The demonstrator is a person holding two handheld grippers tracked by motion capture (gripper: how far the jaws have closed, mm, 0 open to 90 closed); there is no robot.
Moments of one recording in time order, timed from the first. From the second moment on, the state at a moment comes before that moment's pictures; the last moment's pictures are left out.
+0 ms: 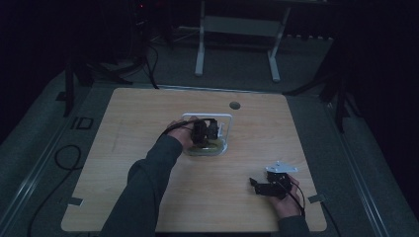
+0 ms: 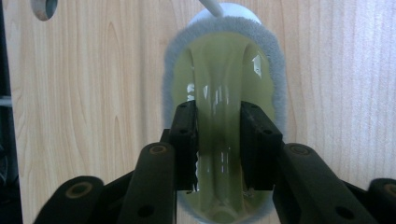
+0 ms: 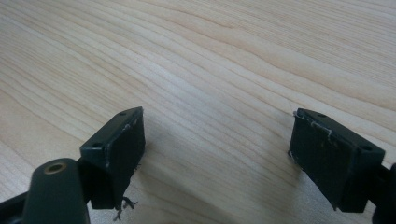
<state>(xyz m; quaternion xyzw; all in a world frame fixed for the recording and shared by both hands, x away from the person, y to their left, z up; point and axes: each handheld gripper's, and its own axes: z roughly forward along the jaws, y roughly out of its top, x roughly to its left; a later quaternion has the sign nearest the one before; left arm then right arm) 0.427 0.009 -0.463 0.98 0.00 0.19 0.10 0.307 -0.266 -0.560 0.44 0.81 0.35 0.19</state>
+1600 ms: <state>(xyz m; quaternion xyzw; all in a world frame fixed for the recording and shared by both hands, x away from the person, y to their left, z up) 0.400 0.062 -0.426 0.95 0.16 0.14 0.21 0.307 -0.266 -0.560 0.44 0.81 0.35 0.19</state>
